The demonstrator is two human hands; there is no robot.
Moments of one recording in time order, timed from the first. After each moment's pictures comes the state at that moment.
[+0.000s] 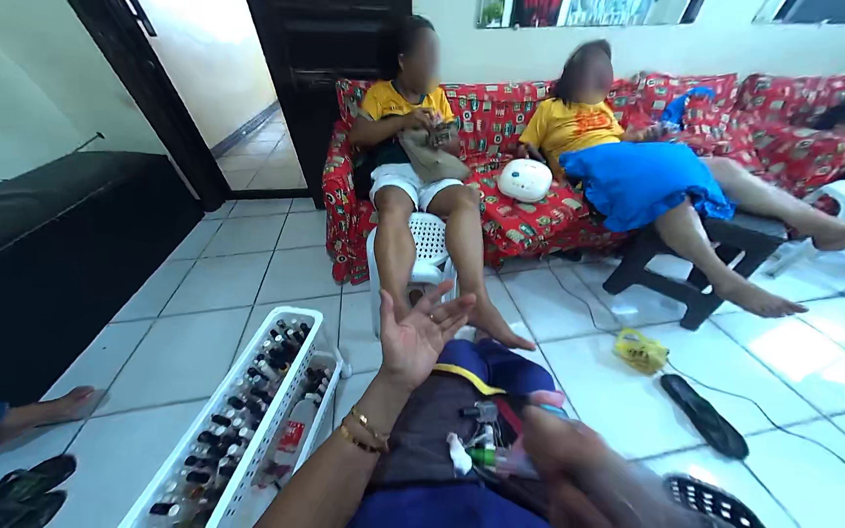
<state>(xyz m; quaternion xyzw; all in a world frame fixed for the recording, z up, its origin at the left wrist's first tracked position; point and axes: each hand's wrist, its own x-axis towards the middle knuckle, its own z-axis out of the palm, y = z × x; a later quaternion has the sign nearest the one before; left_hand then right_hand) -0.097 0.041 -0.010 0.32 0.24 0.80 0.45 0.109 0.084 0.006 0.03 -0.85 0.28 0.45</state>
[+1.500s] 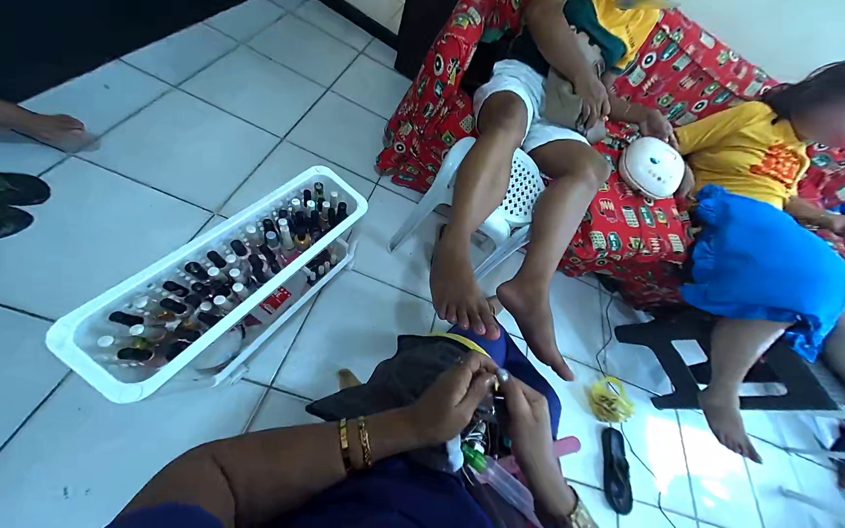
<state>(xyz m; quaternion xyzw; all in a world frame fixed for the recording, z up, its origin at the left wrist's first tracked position) -0.064 0.003 -0.132 0.38 0.54 0.71 0.25 0.032 0.126 -0.098 -0.22 -0.85 0.46 0.15</state>
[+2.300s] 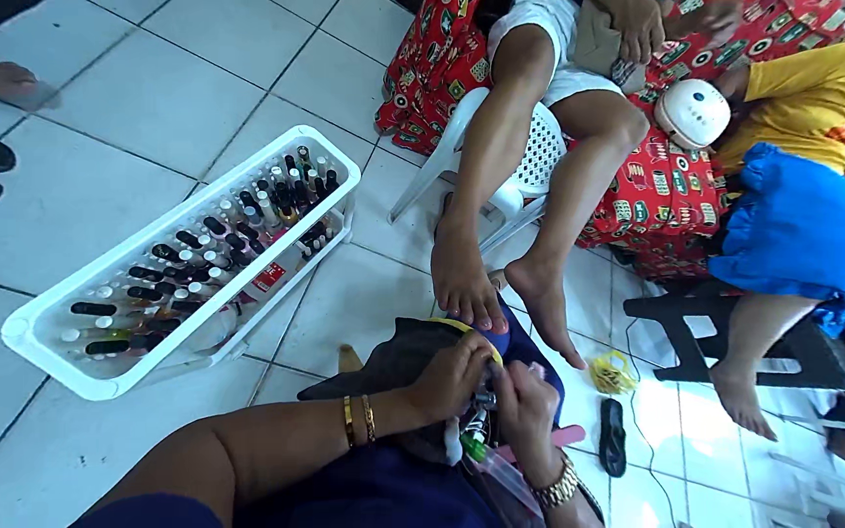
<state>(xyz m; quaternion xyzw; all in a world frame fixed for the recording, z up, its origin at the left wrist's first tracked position) -0.073 0.016 -0.147 0.33 0.60 0.68 0.28 0.014 0.140 -0.120 -0.07 -0.94 0.21 0.28</state>
